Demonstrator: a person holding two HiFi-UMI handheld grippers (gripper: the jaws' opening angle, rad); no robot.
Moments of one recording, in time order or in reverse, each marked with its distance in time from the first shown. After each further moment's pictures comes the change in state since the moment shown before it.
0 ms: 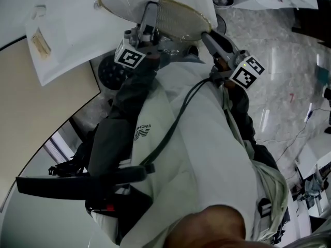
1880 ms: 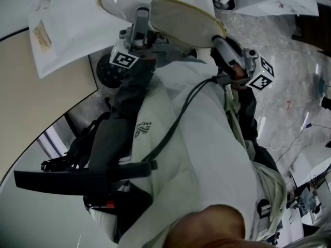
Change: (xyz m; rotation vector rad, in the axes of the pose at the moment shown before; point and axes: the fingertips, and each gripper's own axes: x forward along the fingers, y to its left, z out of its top) left arm 0.004 -0.049 0.024 -0.040 -0.110 -0.184; right arm -0.027 0.062 0.057 0.094 -0.136 0.453
